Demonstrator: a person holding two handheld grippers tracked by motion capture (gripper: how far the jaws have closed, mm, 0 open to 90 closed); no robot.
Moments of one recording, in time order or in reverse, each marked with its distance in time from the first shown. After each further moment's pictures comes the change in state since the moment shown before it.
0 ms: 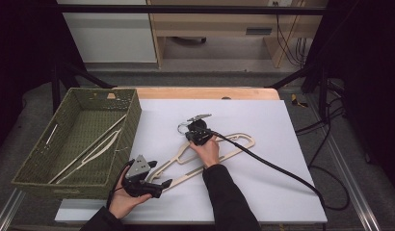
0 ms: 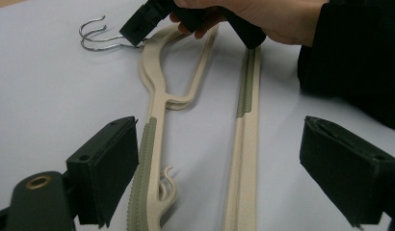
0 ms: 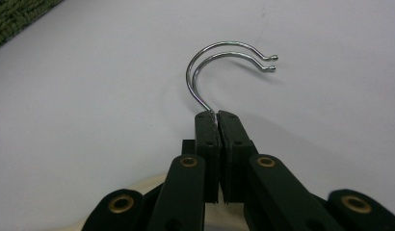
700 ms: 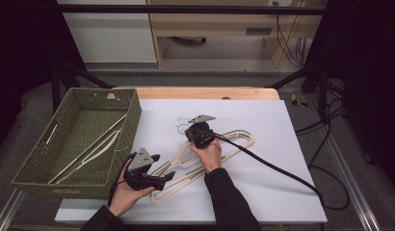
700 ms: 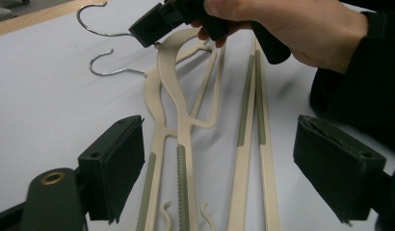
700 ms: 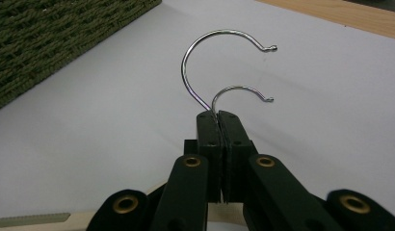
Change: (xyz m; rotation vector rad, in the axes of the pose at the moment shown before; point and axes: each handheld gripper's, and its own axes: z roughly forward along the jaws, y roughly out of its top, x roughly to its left) left arm 0.000 0.031 0.001 -0.011 0.018 -0.003; right arm 0.015 0.000 -0.040 -0.126 0.006 -0.055
